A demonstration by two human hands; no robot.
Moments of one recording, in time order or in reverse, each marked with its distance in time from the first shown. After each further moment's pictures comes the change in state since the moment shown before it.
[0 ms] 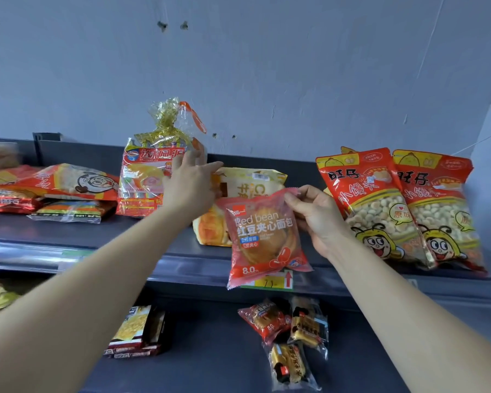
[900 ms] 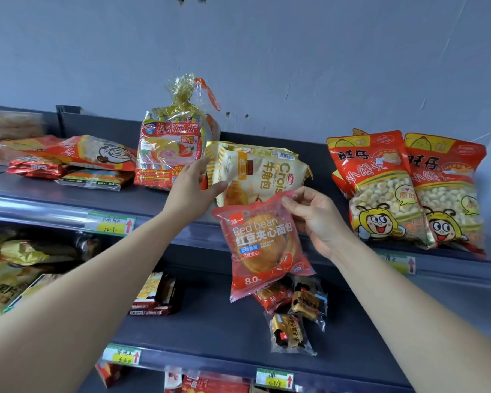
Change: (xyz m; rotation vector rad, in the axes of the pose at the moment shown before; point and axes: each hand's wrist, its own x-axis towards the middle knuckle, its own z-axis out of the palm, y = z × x) left_hand -0.063 -0.023 0.014 -0.564 0.010 -0.138; right_hand -0.046 0.013 0.005 0.003 -0.169 0.074
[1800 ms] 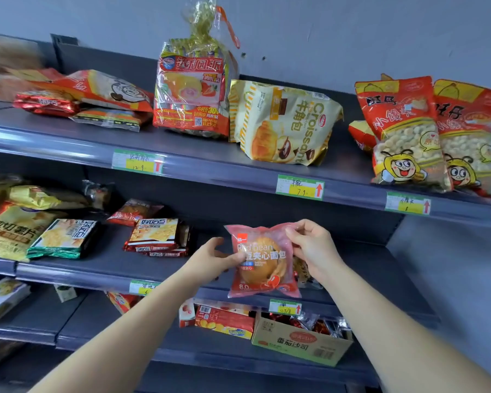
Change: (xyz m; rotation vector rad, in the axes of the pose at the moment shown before) left_hand -0.175 -0.110 0.033 -0.356 -0.588 -0.608; right_hand -0.086 0.127 0.036 -0.175 0.261 0.352
